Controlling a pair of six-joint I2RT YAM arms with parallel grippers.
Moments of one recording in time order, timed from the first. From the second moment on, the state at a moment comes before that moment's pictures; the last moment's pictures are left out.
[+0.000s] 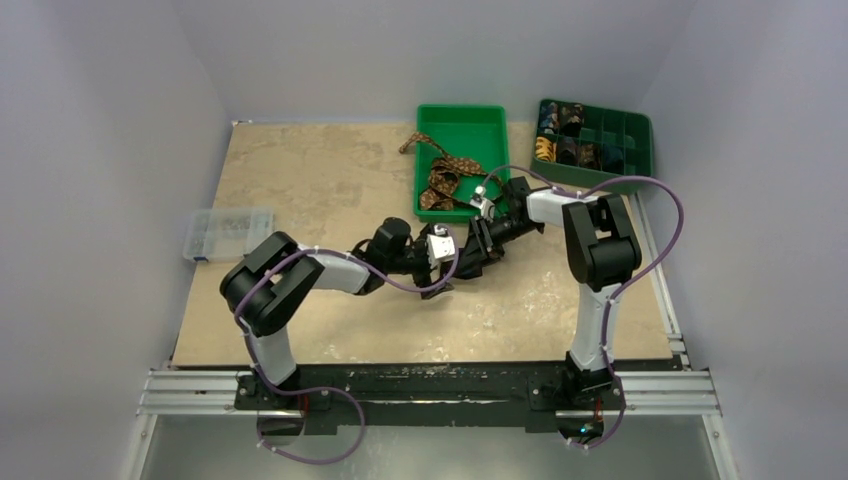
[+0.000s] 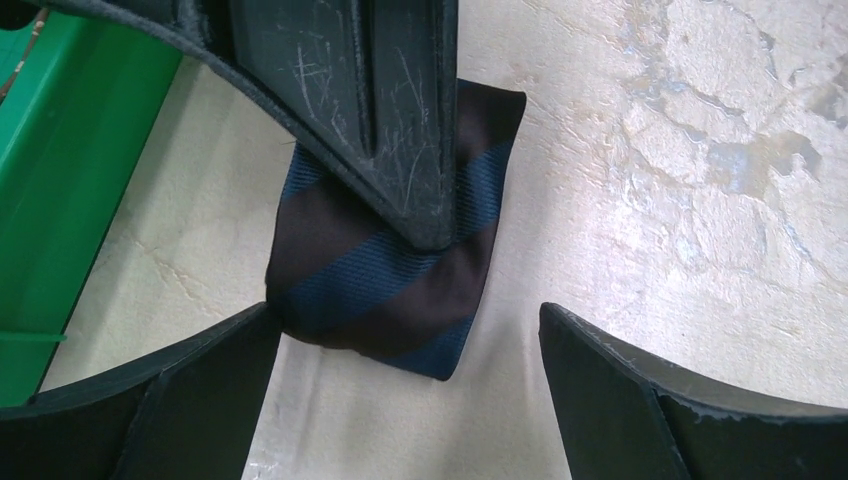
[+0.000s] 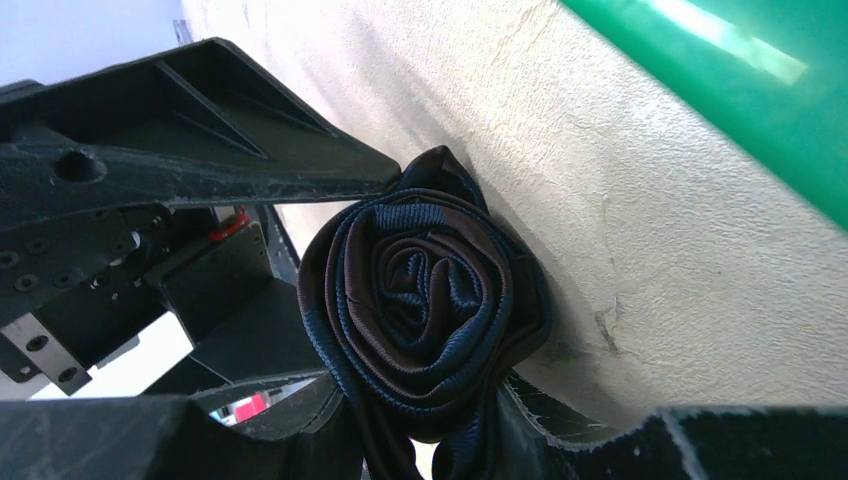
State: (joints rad) left arm -0.70 1.80 0.75 0.53 0.56 0.37; right arm 0.25 2.06 1.25 -0.67 -0.97 -0.02
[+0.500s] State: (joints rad) left arm -0.74 1.71 0.84 0.23 0.50 0.55; right arm 0.25 2.06 1.25 -0.68 -0.97 -0.04
